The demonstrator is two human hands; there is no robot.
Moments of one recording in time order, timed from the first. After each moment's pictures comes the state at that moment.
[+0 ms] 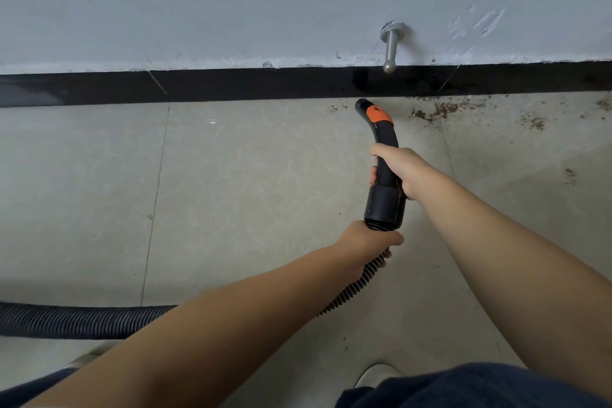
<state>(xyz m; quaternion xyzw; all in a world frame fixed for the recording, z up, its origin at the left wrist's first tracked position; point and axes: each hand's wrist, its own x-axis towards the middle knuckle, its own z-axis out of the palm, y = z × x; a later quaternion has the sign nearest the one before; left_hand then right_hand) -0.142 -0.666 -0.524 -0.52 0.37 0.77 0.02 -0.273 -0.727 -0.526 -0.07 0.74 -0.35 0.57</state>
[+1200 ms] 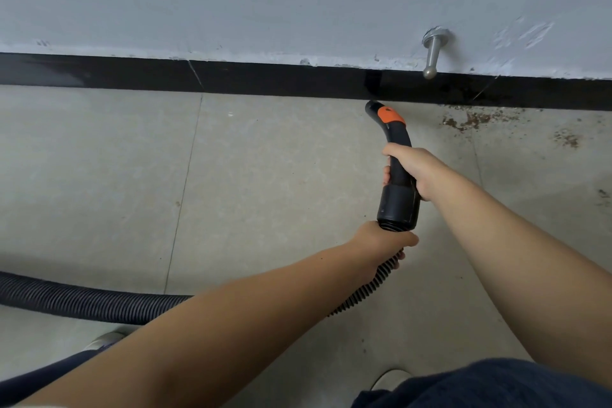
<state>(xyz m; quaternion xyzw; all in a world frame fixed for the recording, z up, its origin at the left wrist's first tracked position) -0.115 -0.675 -0.515 -0.51 0.35 0.78 -0.01 -0.247 -0.746 -0.526 -0.09 0.74 -0.33 0.58</state>
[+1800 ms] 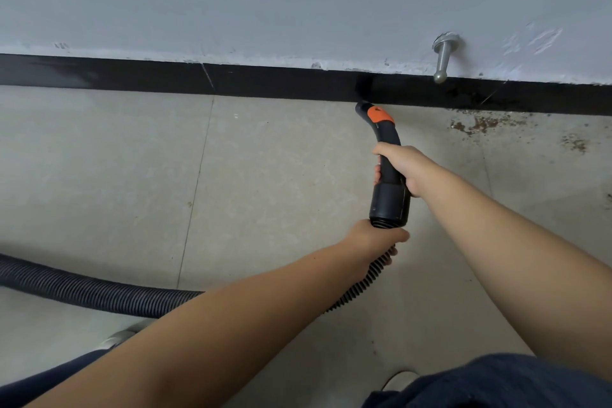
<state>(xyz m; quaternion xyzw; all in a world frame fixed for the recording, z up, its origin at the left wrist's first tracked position) -0.091 -0.684 -0.515 -0.52 0.35 0.78 -0.03 -0.219 -0.761 -0.523 -0.12 0.74 -0.32 0.58</state>
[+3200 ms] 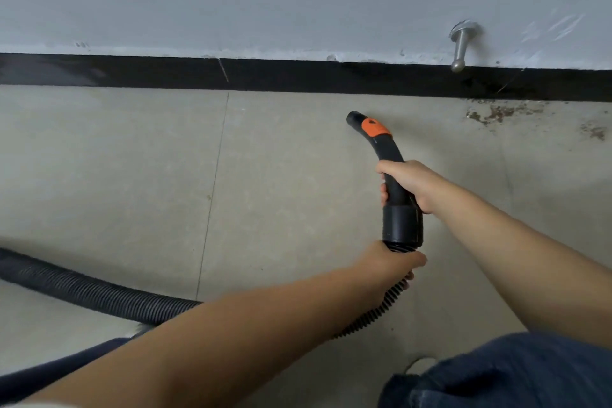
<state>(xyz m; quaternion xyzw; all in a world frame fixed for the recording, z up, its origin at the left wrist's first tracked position) -0.067 -0.646 -0.519 -0.53 0.35 0.78 0.00 -0.188 -0.730 -0.533 -0.16 0.74 -0.27 0.60</state>
